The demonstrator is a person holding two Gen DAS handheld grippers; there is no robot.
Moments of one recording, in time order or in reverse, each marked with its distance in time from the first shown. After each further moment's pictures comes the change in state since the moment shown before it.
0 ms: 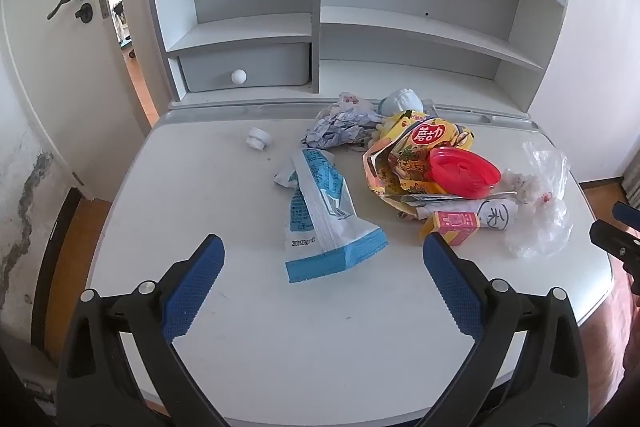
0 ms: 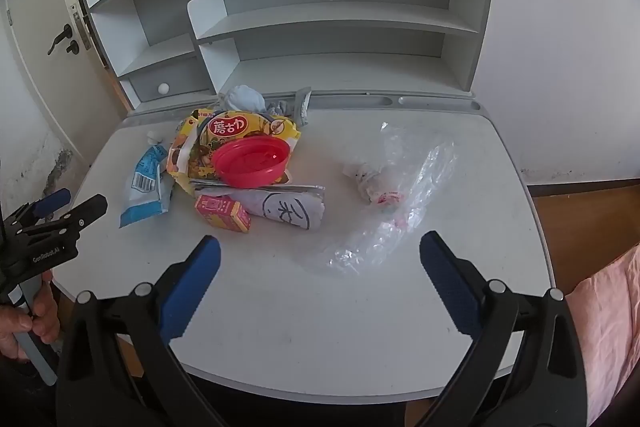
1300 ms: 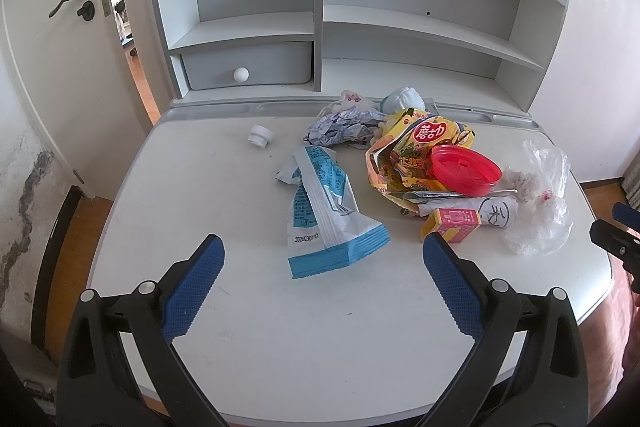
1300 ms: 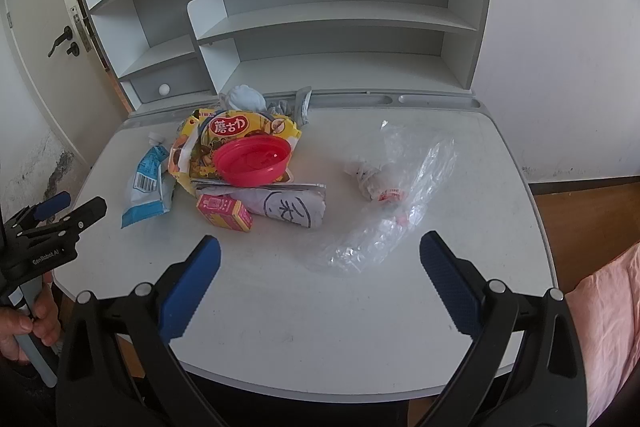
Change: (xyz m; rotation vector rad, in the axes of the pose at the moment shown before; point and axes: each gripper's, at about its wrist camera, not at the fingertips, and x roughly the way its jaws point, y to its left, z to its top) left arm -0.002 0.002 -0.003 0.005 0.002 0.007; right arm -0.001 0.000 -0.001 0.006 0.002 0.009
